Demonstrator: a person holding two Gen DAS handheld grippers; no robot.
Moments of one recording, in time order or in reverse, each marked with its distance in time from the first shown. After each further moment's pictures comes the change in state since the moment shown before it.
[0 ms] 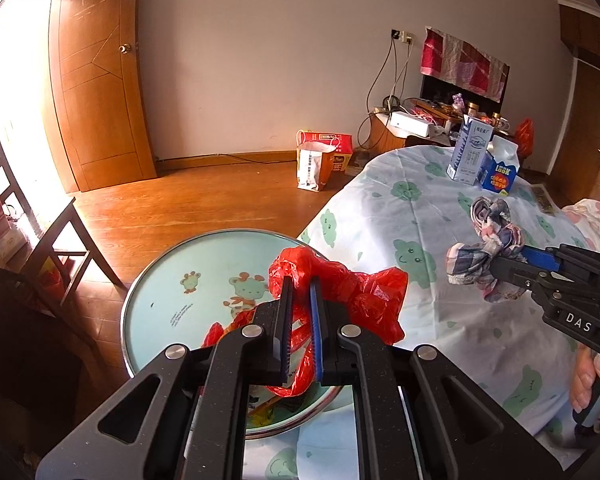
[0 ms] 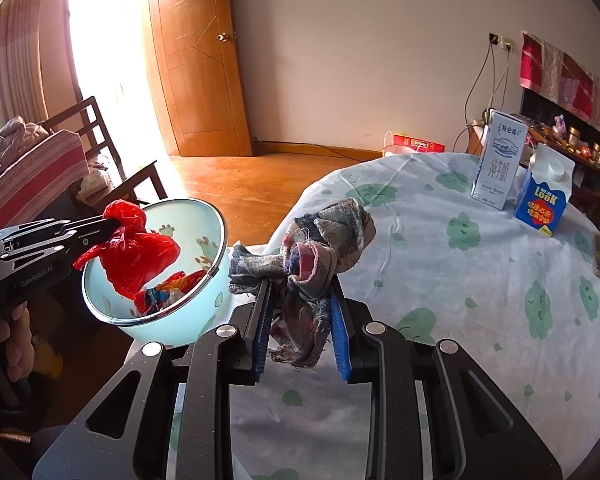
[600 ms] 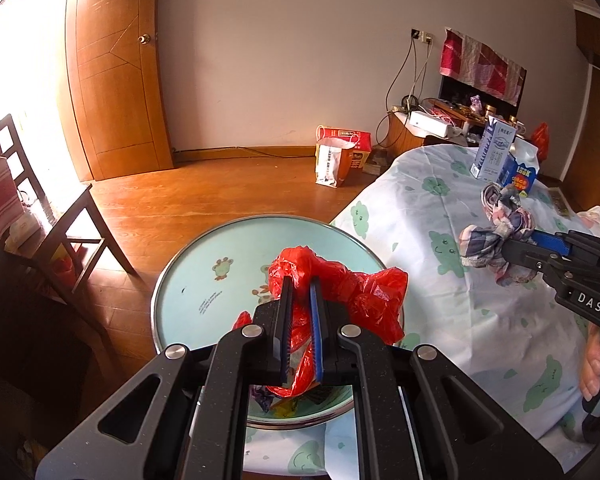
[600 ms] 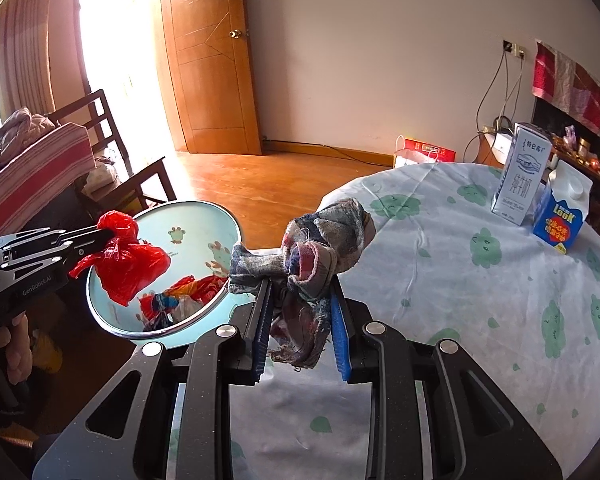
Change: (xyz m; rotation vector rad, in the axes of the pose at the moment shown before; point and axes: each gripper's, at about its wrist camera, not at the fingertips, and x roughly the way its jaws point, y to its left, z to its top) left arm 0.001 0.031 -0.011 -0.038 0.016 0.049; right arm 0.015 0.019 0.012 -0.039 0.001 0.019
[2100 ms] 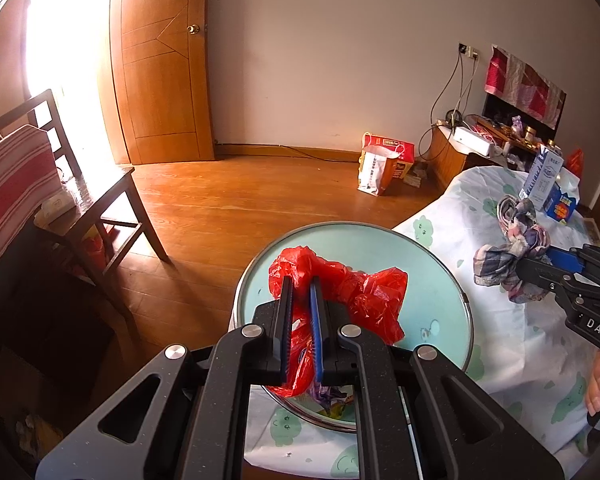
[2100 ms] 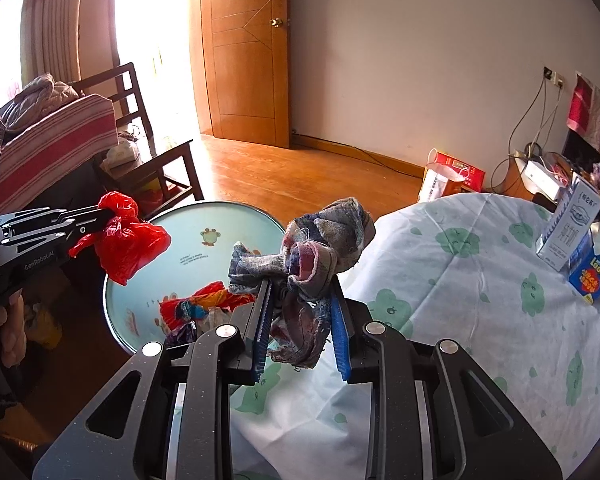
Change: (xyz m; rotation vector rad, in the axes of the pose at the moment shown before) left arm -0.006 0.057 0.003 -0.099 -0.010 0.111; right arm 0.033 0.050 0.024 -0.120 0.023 0.054
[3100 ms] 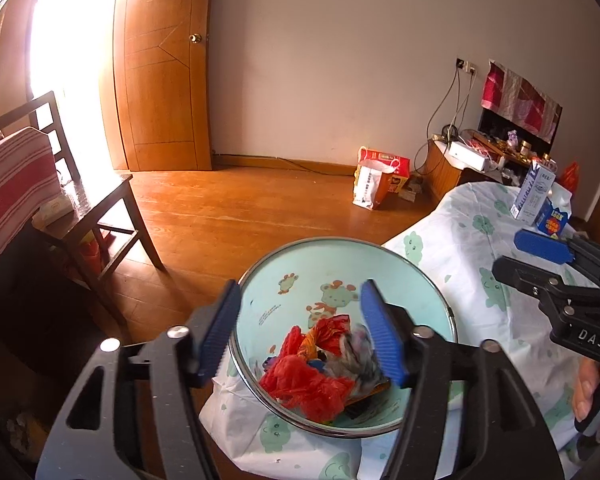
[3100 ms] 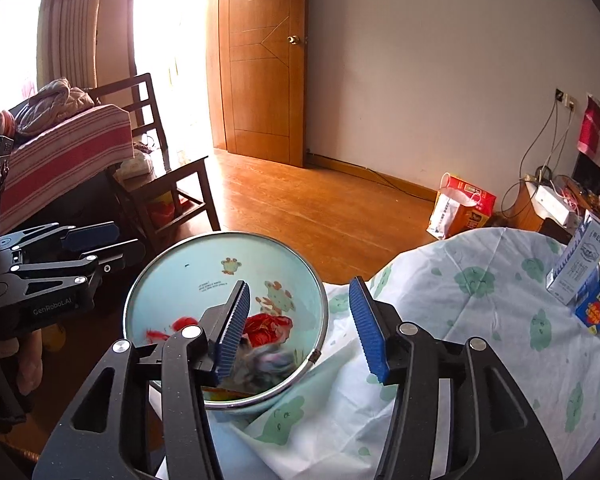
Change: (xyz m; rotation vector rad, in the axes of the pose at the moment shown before) left arm -0.016 -0.007 0.002 -0.023 -0.059 -0.017; right arm -0.010 0.015 0.019 -0.018 -0.073 0.024
